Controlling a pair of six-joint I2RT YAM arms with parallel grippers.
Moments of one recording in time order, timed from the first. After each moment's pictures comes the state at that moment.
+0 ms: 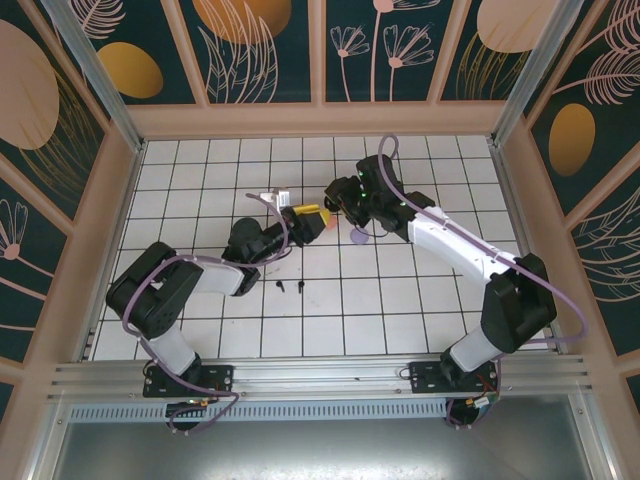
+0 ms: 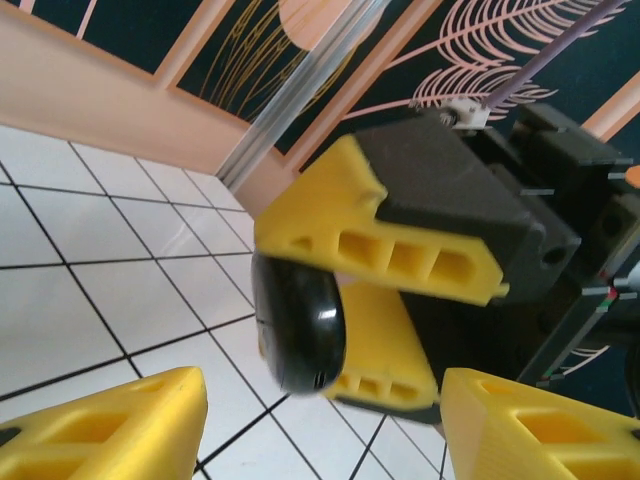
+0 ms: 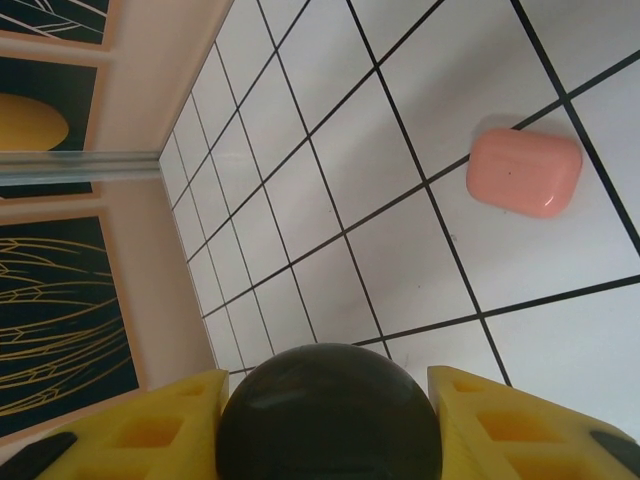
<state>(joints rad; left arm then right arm) -0.60 1.72 0.61 1.22 0.40 -0.78 0.61 1.54 1.21 -0.33 -0.16 1.25</state>
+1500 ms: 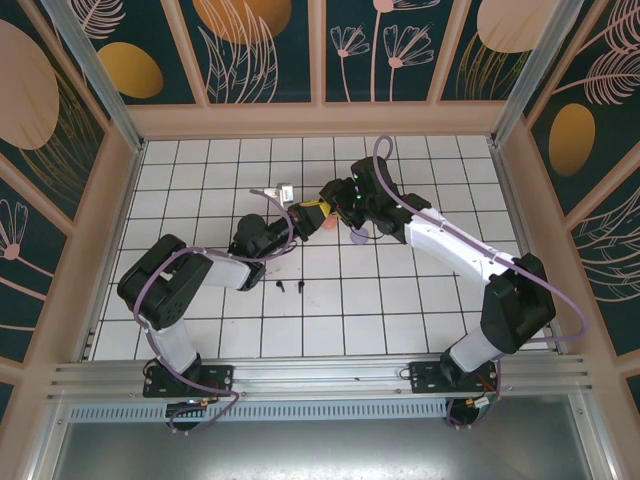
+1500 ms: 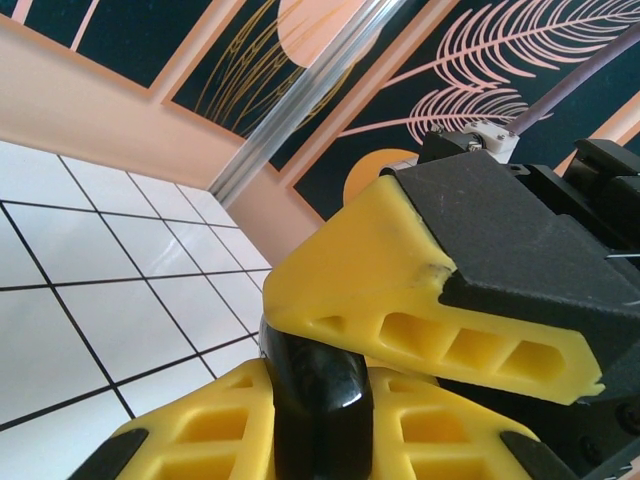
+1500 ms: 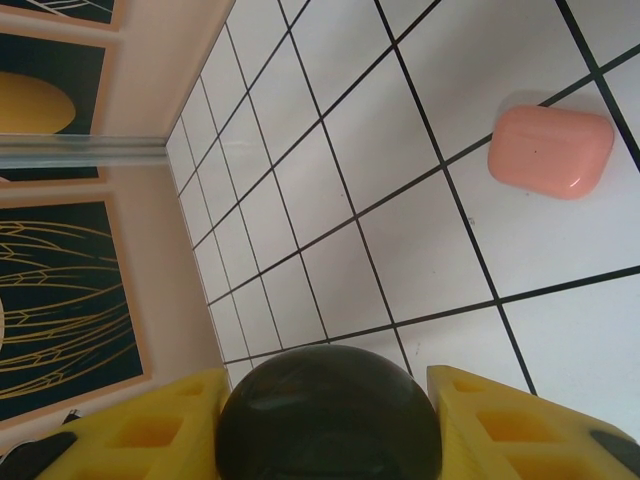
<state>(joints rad) -0.61 1.79 0.67 1.26 0.39 -0.82 0.64 1.54 1.22 -0.31 -0.15 1.26</state>
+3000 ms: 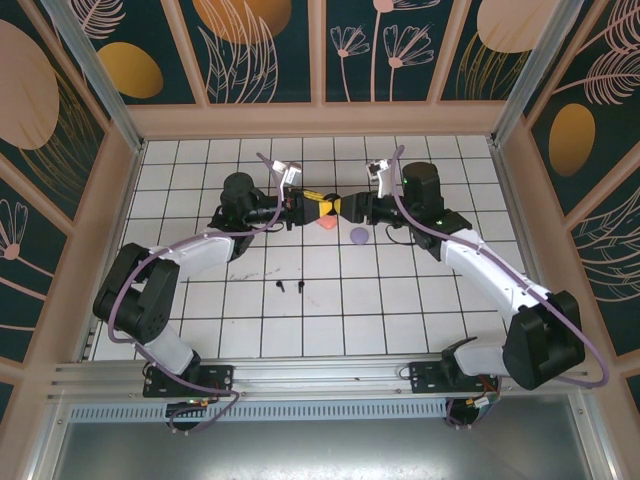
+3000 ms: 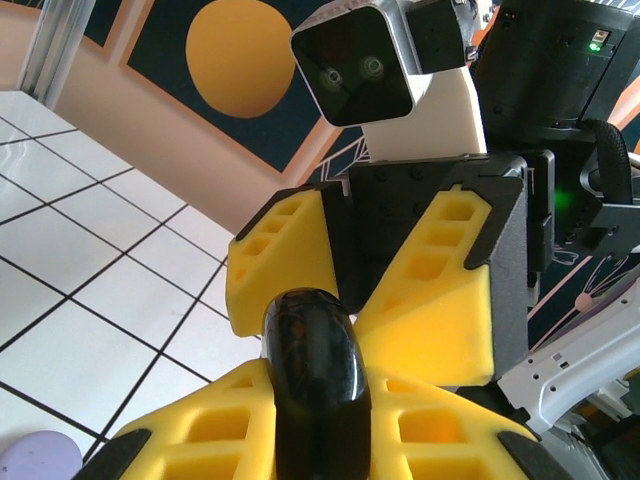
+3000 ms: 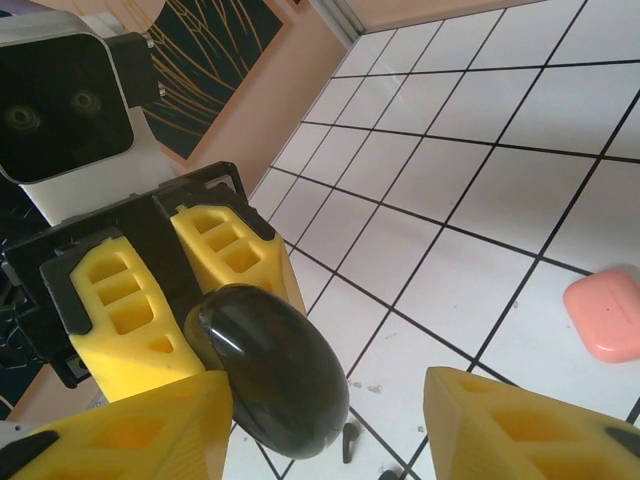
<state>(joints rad) -0.48 1.65 0.91 0.78 1.00 -0.65 0.44 1.31 0.97 -0.06 -0.66 0.44</state>
